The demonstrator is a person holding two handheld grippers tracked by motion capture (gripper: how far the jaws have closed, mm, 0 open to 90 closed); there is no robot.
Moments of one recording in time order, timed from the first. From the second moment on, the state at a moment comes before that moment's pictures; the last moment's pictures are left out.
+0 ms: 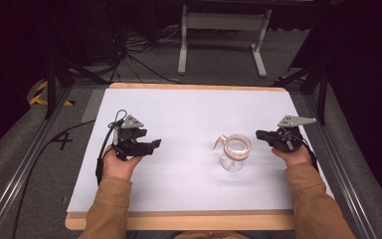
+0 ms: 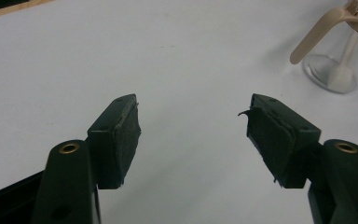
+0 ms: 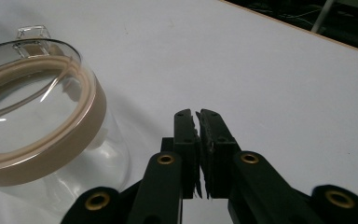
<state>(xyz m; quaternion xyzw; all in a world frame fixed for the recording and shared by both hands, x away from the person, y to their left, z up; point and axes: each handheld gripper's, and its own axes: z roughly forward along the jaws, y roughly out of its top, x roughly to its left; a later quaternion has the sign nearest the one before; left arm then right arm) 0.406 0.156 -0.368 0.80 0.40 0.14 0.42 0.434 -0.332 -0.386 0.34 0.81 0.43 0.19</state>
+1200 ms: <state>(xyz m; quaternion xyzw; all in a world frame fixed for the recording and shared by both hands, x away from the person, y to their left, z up) 0.402 0.146 -0.363 0.82 0.38 0.13 0.42 0.441 -0.299 -0.412 0.31 0.86 0.39 0.10</state>
